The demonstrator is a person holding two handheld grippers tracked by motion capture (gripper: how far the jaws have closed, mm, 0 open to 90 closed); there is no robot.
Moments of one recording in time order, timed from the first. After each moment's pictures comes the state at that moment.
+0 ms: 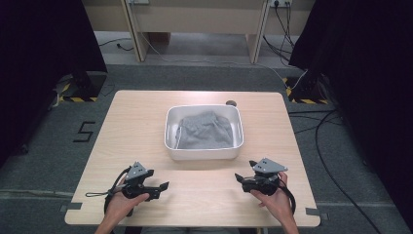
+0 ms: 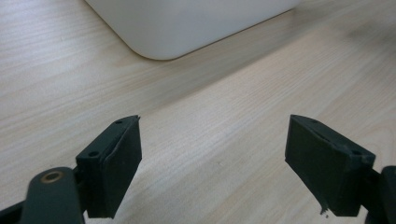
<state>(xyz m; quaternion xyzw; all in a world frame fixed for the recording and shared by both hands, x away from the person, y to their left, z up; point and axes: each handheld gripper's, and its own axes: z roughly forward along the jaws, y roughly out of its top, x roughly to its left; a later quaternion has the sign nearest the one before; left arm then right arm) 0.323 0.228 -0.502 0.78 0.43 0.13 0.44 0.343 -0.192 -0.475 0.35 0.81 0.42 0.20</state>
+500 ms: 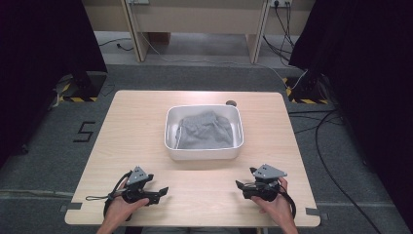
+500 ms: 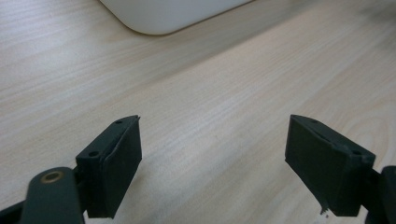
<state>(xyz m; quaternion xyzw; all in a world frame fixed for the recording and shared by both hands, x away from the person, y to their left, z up) 0.314 0.228 -0.512 0.79 0.42 0.13 0.42 0.333 -0.197 -0.492 0.36 0.82 0.40 0.18</state>
